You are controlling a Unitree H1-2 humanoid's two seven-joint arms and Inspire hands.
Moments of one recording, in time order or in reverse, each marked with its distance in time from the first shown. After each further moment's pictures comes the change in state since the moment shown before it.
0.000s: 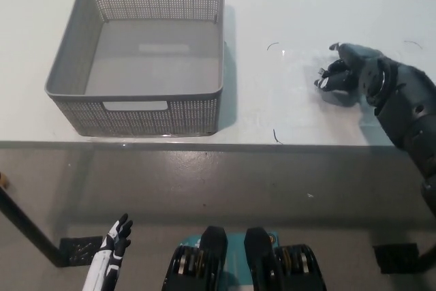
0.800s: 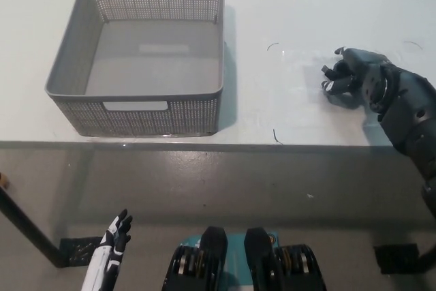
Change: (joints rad) left_arm -0.021 -0.003 0.008 0.019 -0.005 -0.014 0.002; right_arm 0.001 -0.008 0.009 0.045 0.001 0.003 -0.012
